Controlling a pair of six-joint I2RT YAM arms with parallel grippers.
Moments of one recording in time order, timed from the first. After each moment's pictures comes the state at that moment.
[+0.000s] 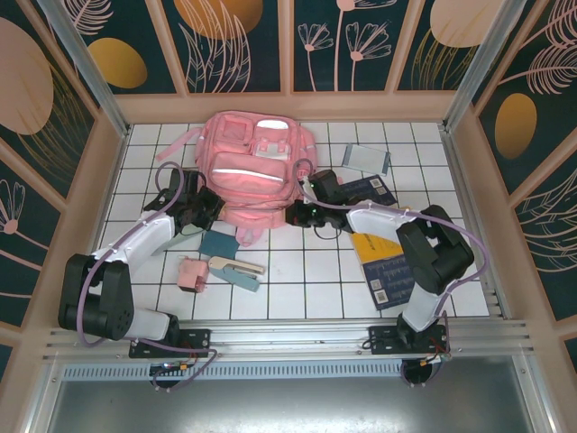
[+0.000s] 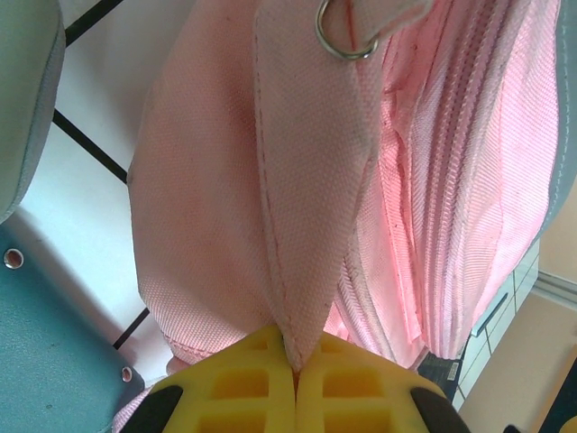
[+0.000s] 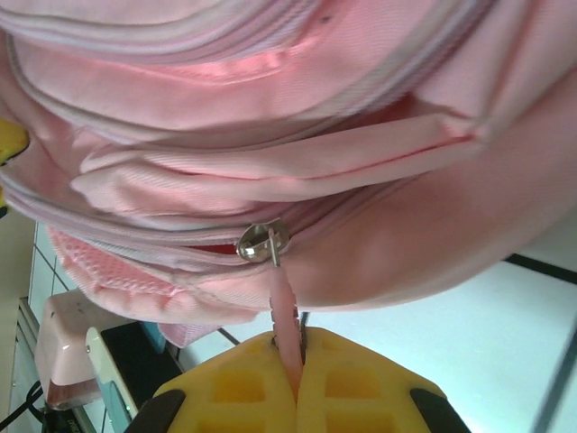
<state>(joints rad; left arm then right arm) -0.21 1.41 0.85 -0.31 0.25 -1.27 0.62 1.75 0.99 -0.04 -0.45 0.62</state>
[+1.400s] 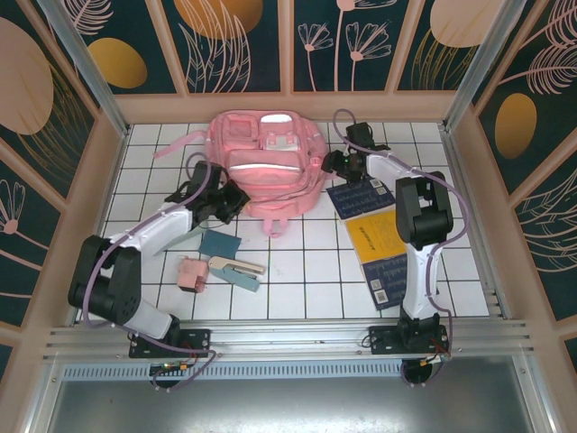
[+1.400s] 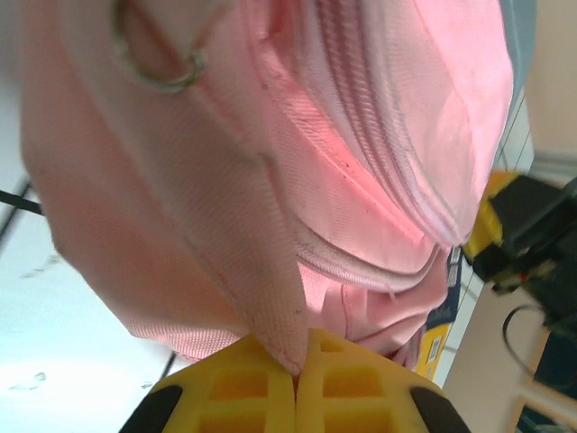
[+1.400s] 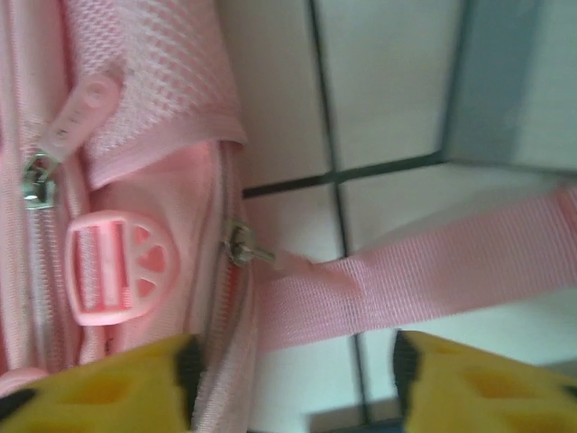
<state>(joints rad) -0.38 1.54 0.94 -0.21 0.33 -1.17 0.27 2.13 1.58 -0.41 -0.21 0.53</state>
